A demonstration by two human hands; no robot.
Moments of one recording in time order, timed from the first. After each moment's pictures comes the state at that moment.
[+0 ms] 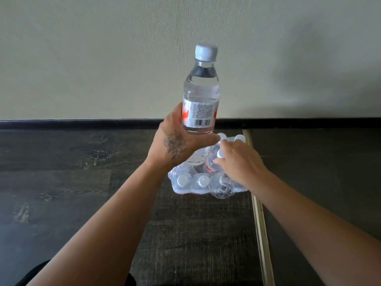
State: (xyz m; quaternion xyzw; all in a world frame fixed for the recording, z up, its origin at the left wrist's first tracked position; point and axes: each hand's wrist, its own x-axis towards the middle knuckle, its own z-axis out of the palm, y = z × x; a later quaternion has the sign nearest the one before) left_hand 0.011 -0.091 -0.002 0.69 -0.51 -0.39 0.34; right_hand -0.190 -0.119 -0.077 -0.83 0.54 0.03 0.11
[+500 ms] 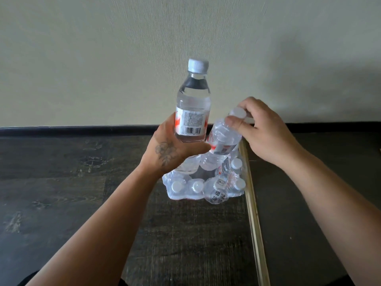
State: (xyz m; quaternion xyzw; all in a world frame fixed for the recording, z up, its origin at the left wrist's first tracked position) left_hand 0.014 -0.092 0.002 0.65 -0.52 -0.43 0.34; right_hand -0.216 -0.154 0.032 -0.77 0.54 -0.20 0.28
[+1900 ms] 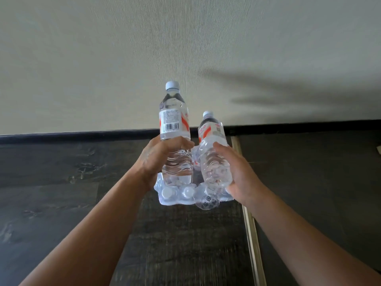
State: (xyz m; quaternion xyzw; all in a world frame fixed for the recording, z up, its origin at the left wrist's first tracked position) left_hand 0.007 -0.098 -0.020 0.58 -0.28 -0.67 0.38; right_hand -0.208 -0.111 -0.057 -0.23 0.55 -0.30 0.74
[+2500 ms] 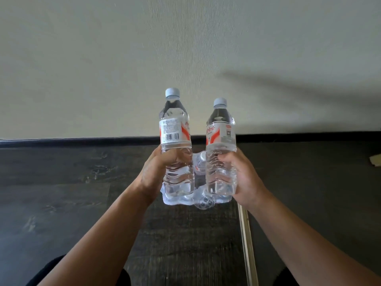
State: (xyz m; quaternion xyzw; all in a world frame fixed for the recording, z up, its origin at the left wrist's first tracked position) left_hand 0.001 -0.070 0.039 0.53 -0.35 -0.65 0.42; right_hand -0.224 -0.102 0.017 -0.29 0.51 -0.34 0.73
